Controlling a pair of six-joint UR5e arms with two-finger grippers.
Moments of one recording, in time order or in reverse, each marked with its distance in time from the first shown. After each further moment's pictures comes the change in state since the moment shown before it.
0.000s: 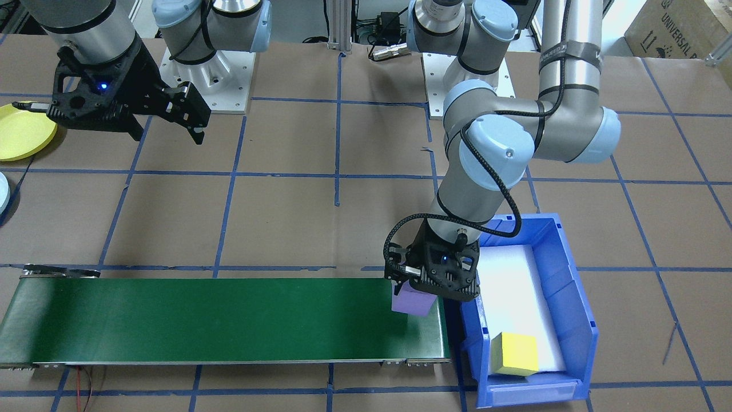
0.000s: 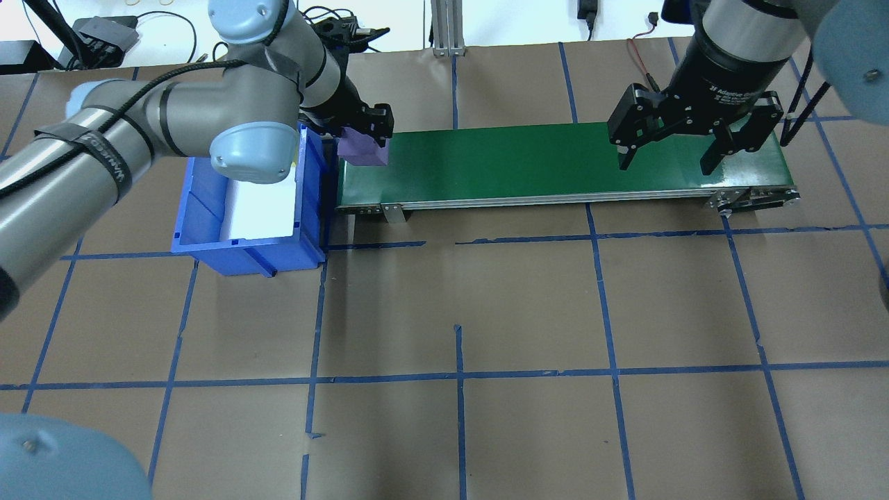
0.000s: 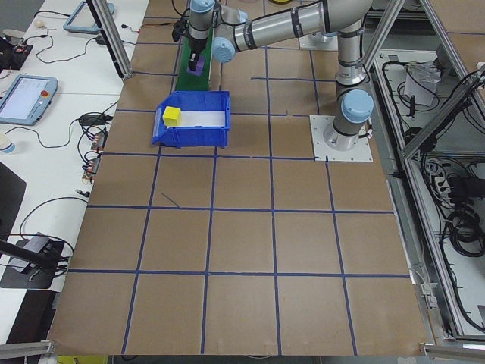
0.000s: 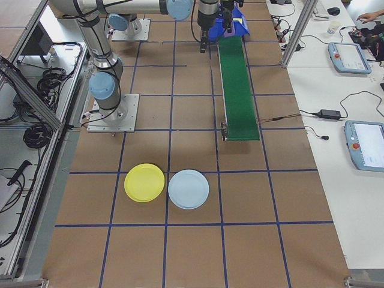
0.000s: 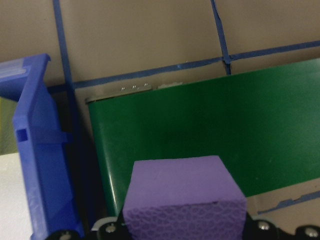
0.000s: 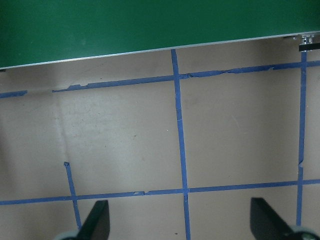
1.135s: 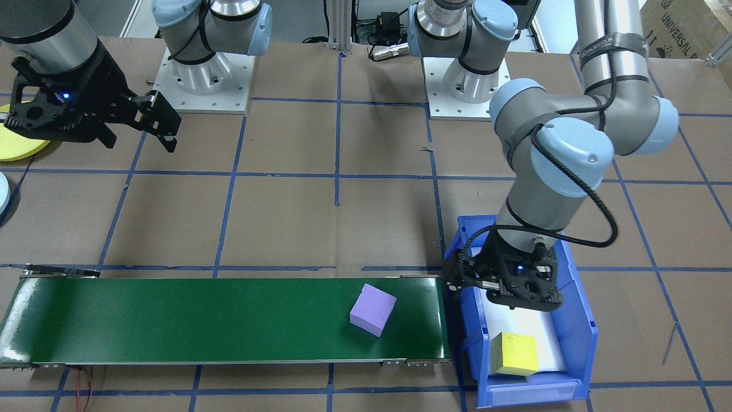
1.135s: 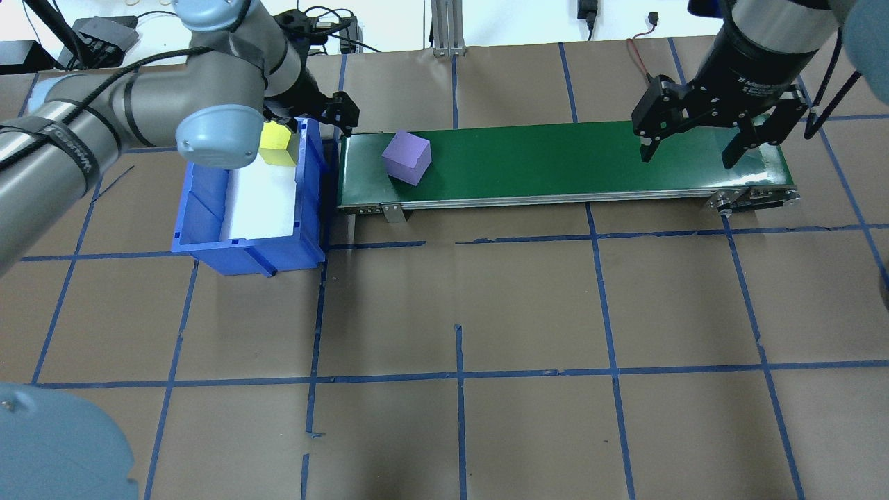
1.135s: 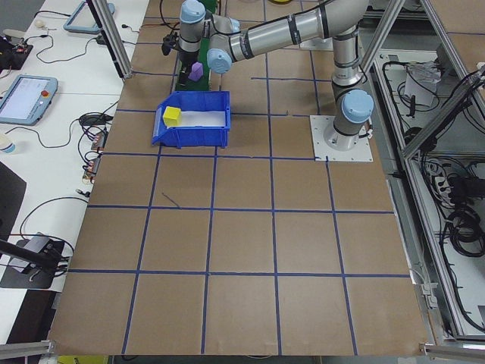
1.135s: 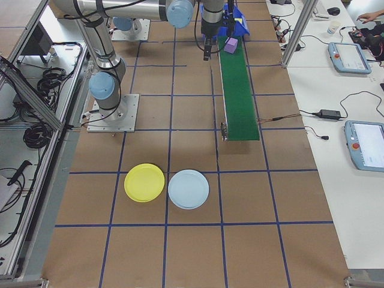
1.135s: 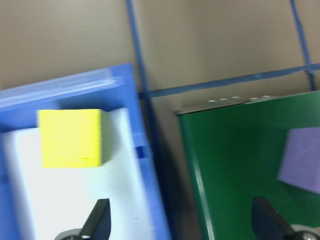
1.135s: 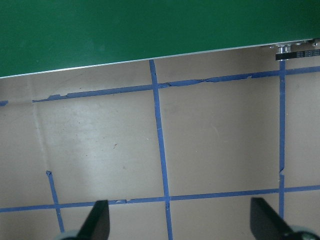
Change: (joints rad) left arm 0.177 0.063 0.047 -0.135 0.086 0.141; right arm -0.112 0.025 -0.004 -0.009 0.001 -0.107
